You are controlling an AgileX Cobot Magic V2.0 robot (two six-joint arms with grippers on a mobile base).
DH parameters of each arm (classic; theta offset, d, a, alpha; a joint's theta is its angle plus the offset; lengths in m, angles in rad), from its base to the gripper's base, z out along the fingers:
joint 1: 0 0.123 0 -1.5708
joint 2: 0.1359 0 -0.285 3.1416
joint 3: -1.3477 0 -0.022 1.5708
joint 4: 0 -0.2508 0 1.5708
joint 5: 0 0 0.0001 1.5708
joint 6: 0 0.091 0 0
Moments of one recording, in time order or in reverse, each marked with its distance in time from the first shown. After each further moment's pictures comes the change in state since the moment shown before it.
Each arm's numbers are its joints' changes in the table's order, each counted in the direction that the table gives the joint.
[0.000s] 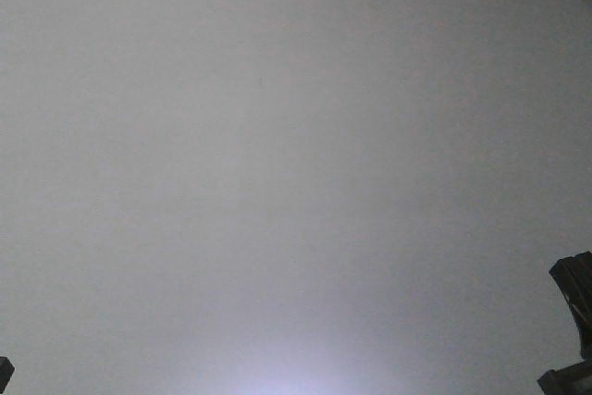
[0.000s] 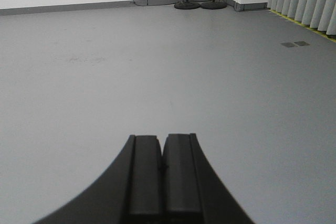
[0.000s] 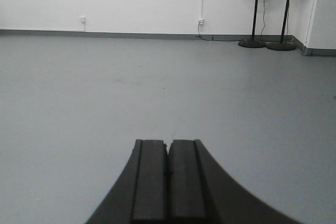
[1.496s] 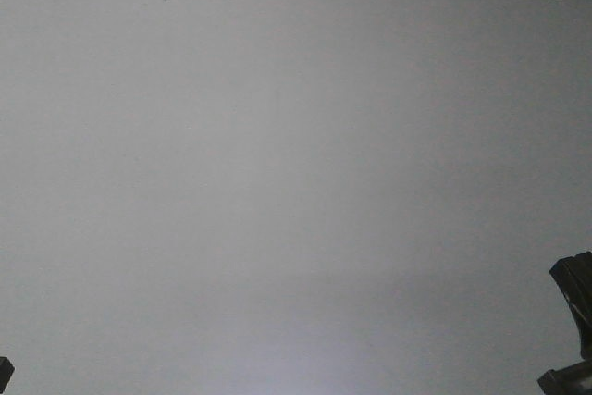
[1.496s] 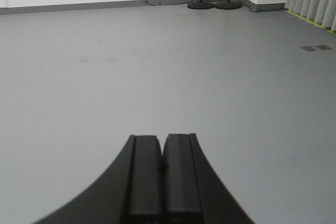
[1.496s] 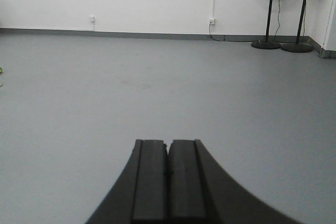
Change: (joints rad) left arm 0.000 0.000 0.000 0.000 0.000 0.000; right arm 0.000 0.000 0.000 0.000 0.000 0.000
